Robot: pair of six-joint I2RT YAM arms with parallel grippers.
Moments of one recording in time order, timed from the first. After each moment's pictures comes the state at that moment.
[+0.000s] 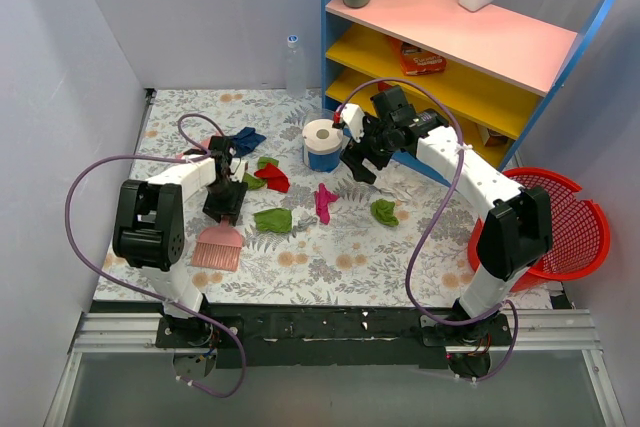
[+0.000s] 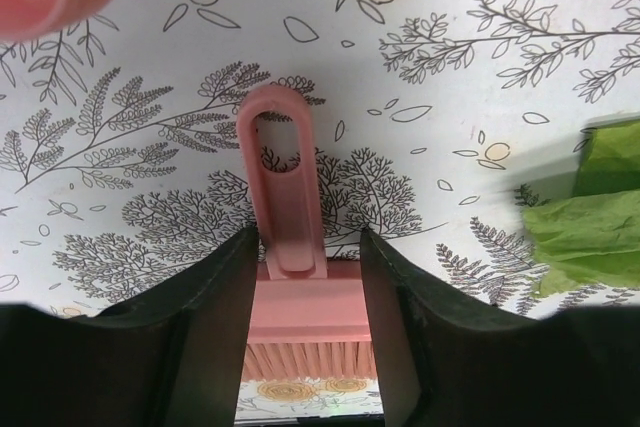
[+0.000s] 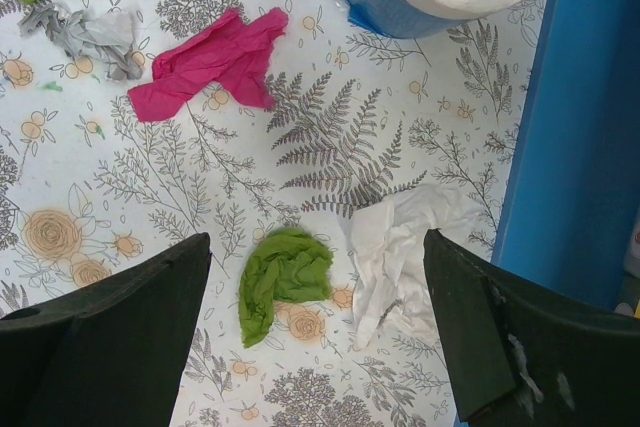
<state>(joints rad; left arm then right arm) -0.14 1.75 1.09 -0.76 -0.02 0.07 0.53 1.70 1.54 -0.80 -0.30 -0.53</state>
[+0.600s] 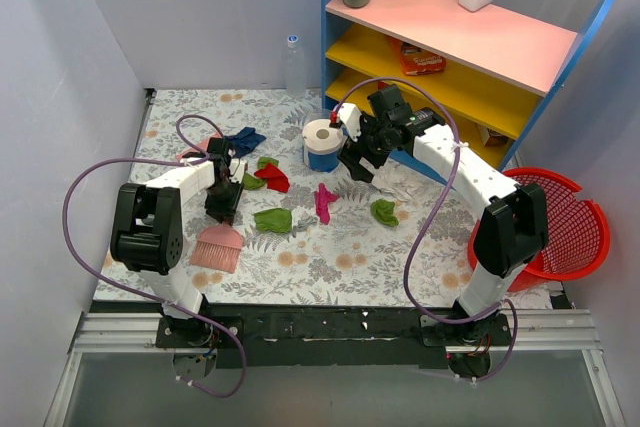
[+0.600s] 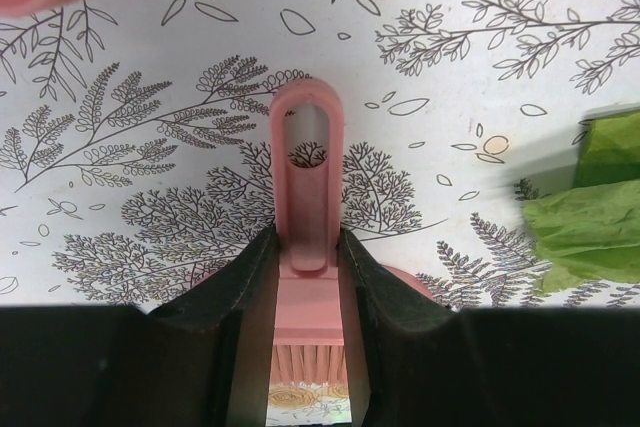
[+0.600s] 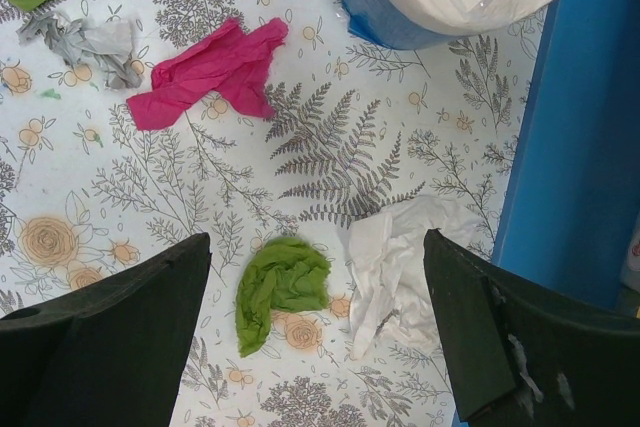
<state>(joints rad) -0.14 1.72 1.05 -0.73 0.00 0.08 0.54 1.73 1.56 -0.80 -0.30 -0.54</state>
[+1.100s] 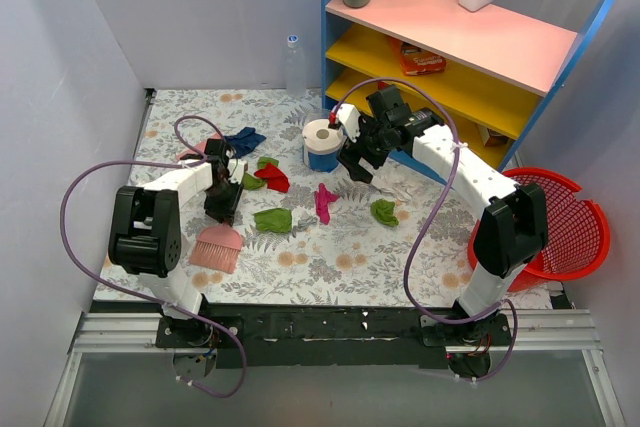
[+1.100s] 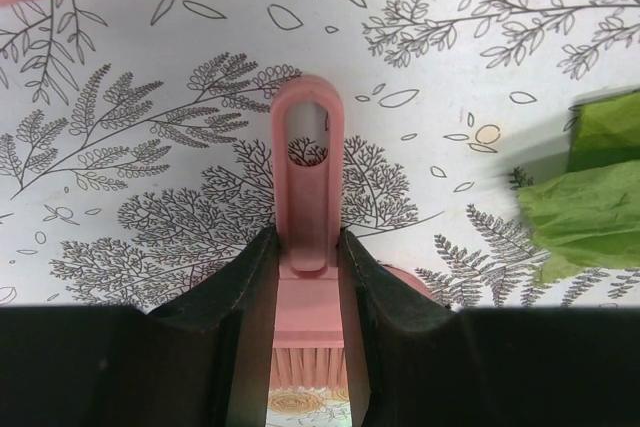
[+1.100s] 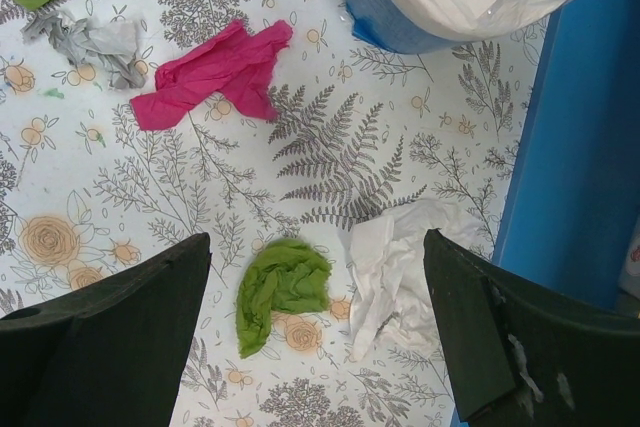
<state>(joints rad) -0.13 1.70 1.03 -0.72 0.03 0.11 0.55 1.73 1.56 -0.80 -0.30 -0.54</state>
